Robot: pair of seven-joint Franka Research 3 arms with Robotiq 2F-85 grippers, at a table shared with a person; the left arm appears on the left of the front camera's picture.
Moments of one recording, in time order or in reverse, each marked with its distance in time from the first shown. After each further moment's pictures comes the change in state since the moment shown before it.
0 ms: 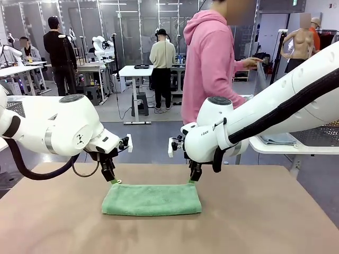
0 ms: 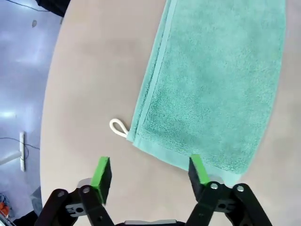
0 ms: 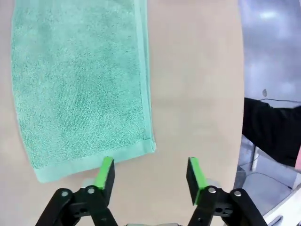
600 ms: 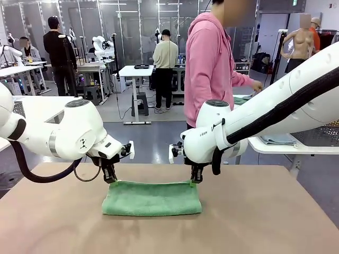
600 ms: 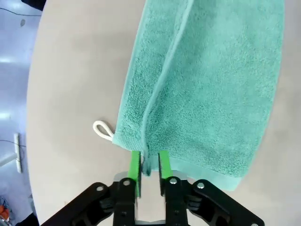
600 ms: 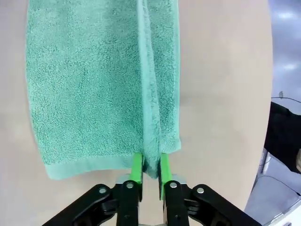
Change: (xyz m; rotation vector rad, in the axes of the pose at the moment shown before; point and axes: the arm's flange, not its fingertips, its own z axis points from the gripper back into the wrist) left arm 0.000 -0.004 -0.024 -0.041 0.041 -0.033; right arm -0.006 0.010 -0.017 0.094 0.036 0.038
